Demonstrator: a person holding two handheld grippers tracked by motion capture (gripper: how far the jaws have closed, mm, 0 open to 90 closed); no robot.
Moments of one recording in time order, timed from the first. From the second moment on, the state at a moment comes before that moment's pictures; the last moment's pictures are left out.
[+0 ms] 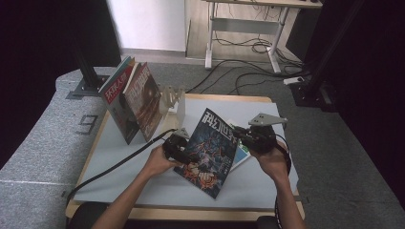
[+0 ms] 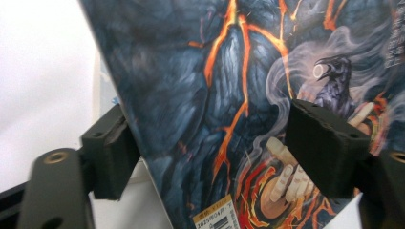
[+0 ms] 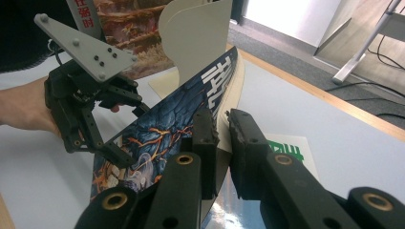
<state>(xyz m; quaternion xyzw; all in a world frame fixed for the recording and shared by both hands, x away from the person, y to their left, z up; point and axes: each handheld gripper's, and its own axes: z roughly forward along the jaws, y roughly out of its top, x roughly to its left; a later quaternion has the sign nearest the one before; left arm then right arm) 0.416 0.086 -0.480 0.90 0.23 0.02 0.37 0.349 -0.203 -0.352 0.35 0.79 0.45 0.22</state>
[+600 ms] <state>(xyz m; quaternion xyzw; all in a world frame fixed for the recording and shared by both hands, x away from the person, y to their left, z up) 0.408 0.105 -0.447 0.90 0.23 0.09 0.36 0.350 -0.197 -0.343 0.33 0.79 0.47 0.19</state>
